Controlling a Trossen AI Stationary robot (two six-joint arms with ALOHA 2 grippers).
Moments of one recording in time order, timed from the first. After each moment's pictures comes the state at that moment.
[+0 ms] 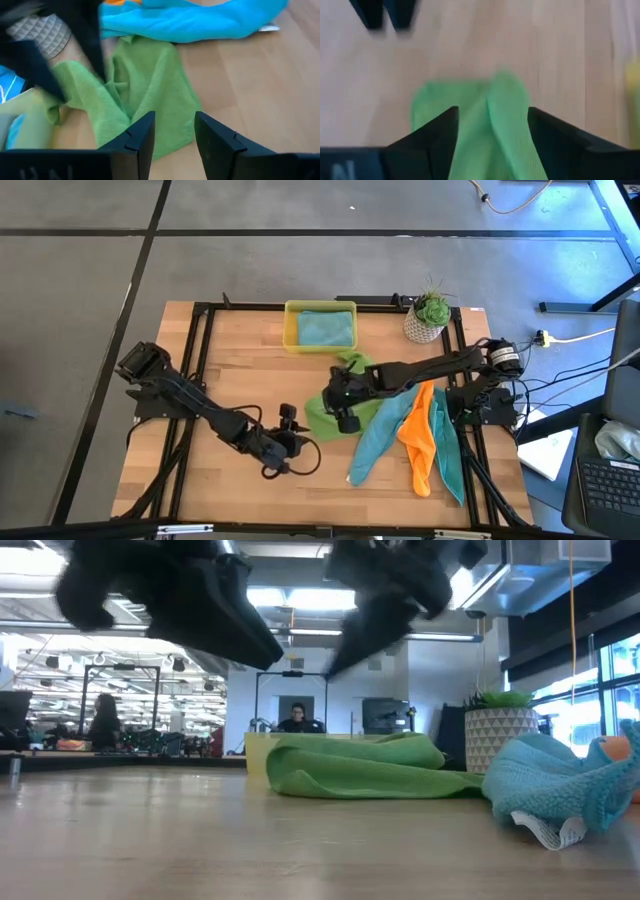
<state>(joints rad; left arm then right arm) -0.52 1.65 0.94 -0.09 -0.64 0.03 0.09 1.74 1.22 -0.40 0.05 -0.10</state>
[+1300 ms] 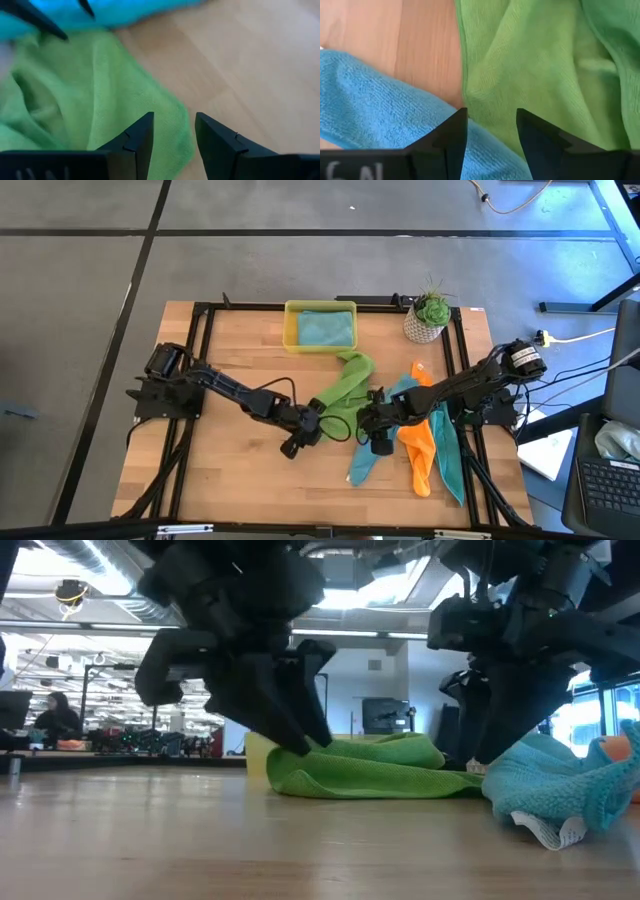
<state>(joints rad) -0.23 1.82 1.03 -0.10 -0.02 0.40 0.29 1.59 0.80 -0.29 0.10 0.21</state>
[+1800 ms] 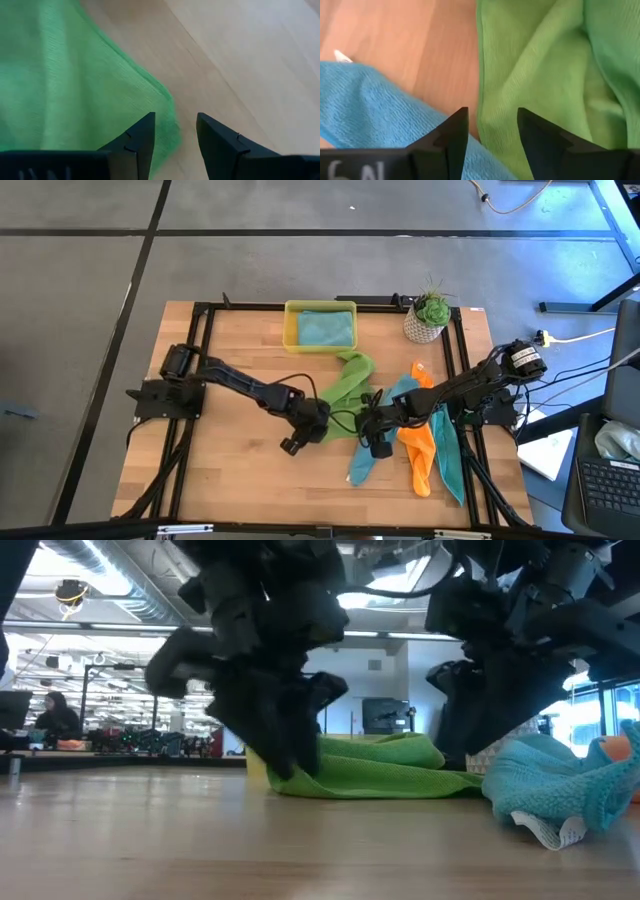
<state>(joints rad) -0.17 1.93 1.19 -0.35 0.16 0.40 0.30 1.59 0.78 -0.16 0.09 0.09</state>
